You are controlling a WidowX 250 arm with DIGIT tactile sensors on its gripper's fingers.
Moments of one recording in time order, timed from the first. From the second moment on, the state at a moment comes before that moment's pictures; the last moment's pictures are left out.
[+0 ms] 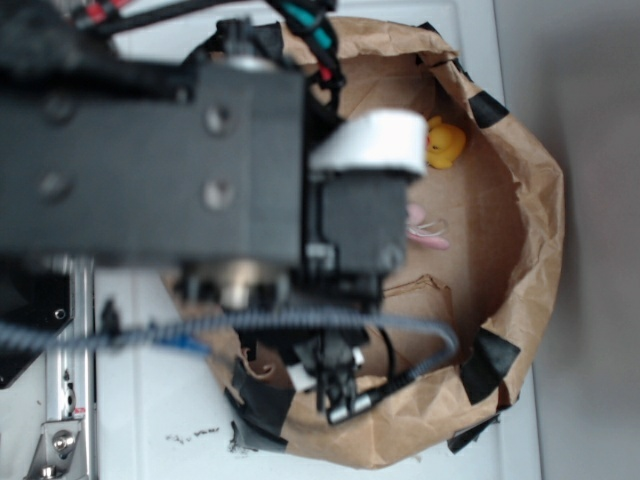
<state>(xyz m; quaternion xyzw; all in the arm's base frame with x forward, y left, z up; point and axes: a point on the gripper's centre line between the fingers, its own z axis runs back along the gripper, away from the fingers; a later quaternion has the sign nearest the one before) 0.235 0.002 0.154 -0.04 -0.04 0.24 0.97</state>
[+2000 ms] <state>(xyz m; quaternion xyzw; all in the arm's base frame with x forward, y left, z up) 0.242 0.033 0.106 0.00 -0.07 0.36 0.93</state>
